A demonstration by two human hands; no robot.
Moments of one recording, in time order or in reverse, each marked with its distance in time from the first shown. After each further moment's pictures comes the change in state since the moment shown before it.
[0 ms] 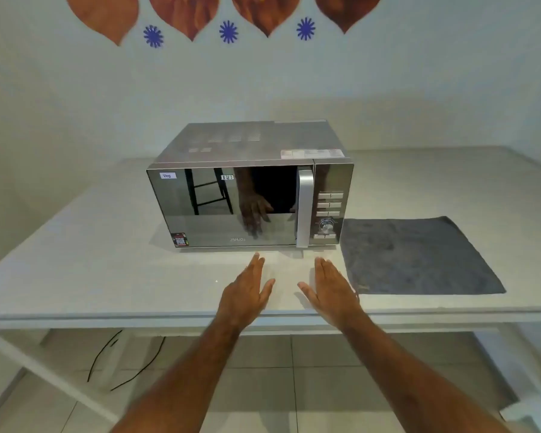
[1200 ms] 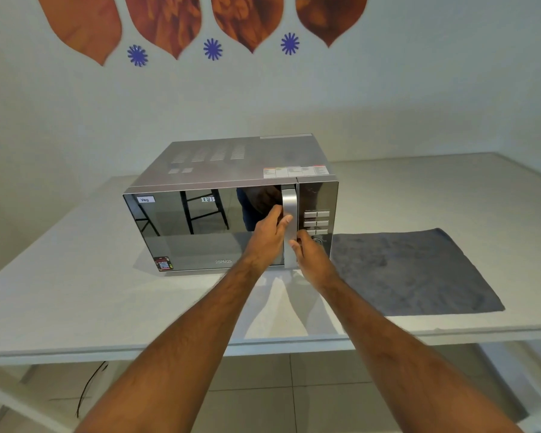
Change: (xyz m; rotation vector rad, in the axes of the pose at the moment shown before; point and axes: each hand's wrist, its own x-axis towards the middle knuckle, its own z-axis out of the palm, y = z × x) left_hand 0.143 0.114 -0.063 -0.460 0.118 0.084; right_hand 0.106 -0.023 -0.063 0.606 0.051 0.059
